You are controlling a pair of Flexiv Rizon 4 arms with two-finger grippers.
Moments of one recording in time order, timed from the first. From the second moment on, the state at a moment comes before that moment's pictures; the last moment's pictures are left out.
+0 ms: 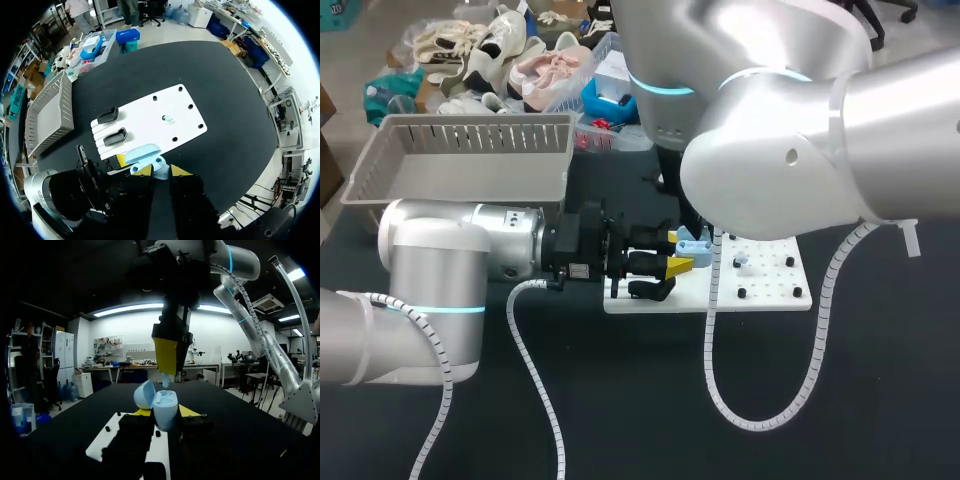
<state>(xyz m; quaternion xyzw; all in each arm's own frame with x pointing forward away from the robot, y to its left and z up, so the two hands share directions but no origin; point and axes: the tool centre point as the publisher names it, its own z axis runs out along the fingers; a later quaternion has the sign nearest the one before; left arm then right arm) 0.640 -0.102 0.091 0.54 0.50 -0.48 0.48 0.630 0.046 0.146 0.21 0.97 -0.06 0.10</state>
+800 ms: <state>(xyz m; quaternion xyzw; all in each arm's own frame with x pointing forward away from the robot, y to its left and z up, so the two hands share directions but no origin) 0.640 -0.102 0.091 0.54 0.50 -0.48 0.48 0.631 0.048 0.141 0.21 0.97 -0.06 0.09</state>
